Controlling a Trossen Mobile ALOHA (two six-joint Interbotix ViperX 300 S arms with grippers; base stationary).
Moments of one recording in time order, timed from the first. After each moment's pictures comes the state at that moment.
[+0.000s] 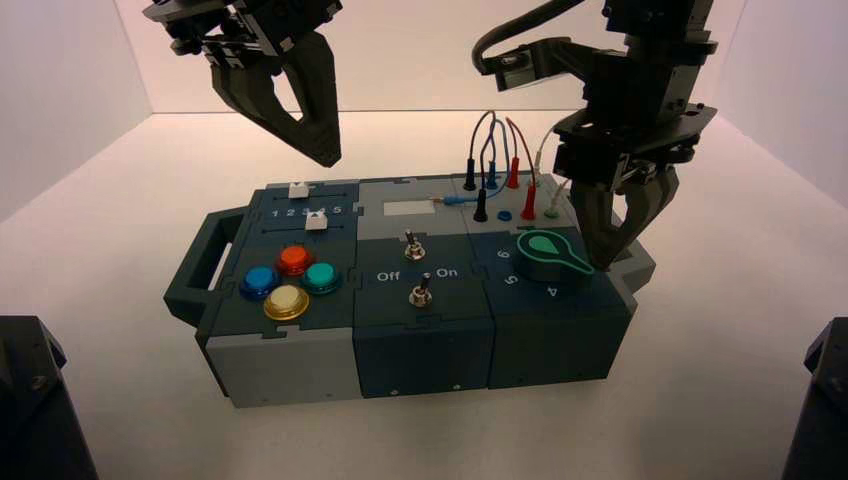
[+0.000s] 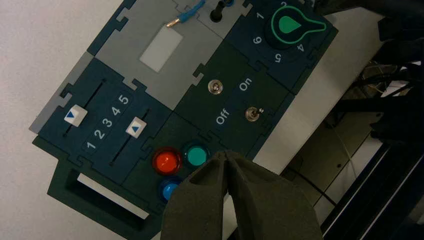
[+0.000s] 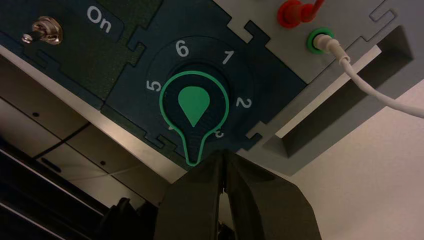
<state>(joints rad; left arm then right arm) -0.93 -0.50 0.94 -0.15 0.74 0.00 0.74 -0.18 0.94 0.12 0.85 -0.08</state>
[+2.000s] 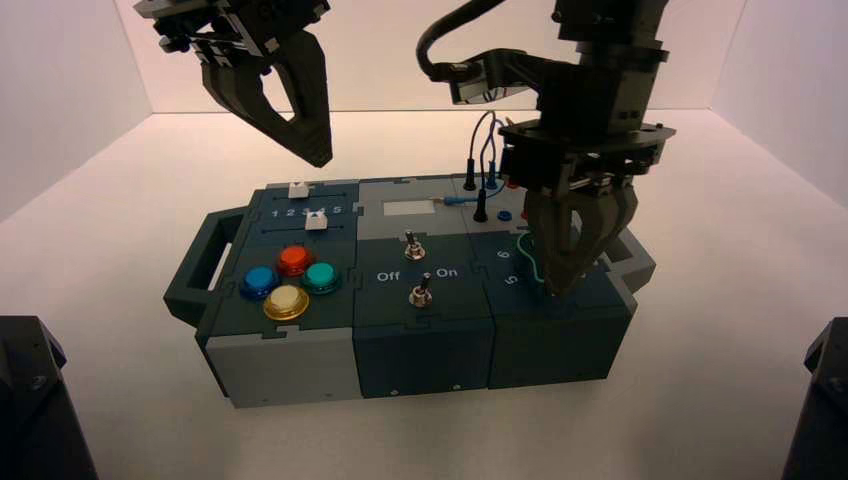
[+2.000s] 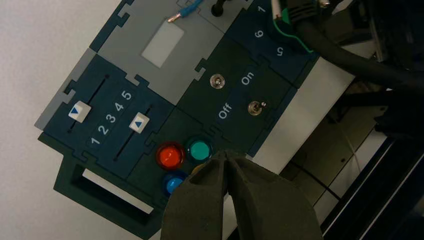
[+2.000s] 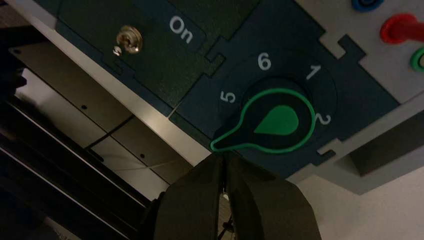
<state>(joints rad) -0.93 -0.52 0.94 -0.14 0.77 0.00 0.84 -0.11 0.87 0.27 0.88 -0.08</state>
